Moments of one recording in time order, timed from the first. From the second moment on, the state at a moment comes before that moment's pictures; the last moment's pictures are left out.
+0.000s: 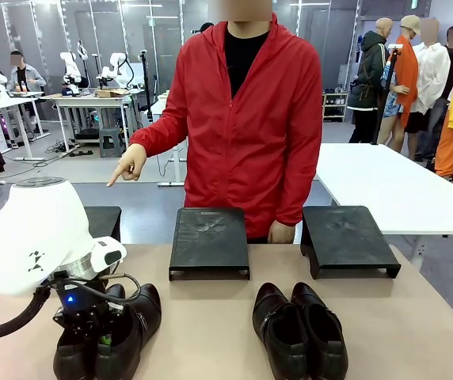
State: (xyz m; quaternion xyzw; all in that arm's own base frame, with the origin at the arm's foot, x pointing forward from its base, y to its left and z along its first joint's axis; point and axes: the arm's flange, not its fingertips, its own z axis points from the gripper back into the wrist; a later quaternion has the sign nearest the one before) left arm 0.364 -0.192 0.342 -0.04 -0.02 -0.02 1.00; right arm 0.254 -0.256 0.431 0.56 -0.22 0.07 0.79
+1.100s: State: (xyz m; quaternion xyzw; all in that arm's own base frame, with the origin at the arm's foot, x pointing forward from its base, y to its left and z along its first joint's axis) left arm 0.330 -0.098 0.543 -0.07 -0.16 -0.02 0.98; right arm 0.254 -0.256 0.431 0.56 -0.22 0.07 0.79
